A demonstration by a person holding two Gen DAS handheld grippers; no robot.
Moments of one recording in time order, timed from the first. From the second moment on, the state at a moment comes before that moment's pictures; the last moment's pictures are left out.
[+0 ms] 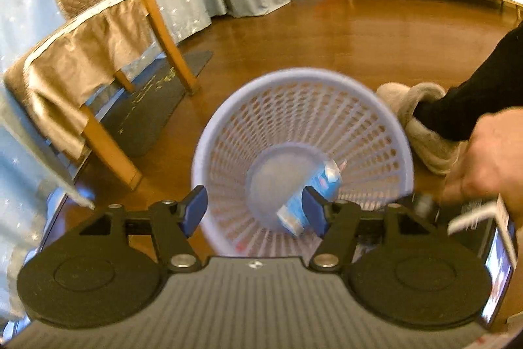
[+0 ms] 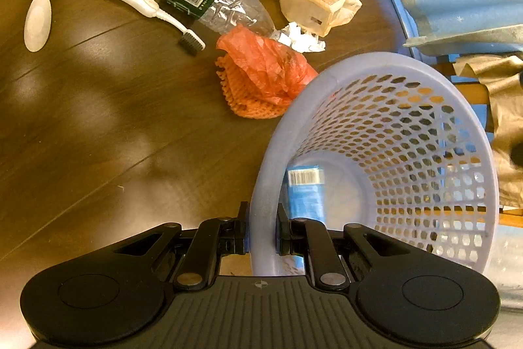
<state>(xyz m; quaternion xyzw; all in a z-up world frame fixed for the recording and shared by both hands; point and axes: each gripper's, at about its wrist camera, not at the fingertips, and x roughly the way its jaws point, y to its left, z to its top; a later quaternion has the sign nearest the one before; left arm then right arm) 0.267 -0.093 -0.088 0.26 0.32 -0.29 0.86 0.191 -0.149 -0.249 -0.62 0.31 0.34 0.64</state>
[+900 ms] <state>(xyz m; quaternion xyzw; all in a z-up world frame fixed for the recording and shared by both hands) 0.149 0.045 -0.195 0.31 0.44 -0.28 0.80 0.192 -0.141 -0.248 -0.62 0.31 0.34 0.64</state>
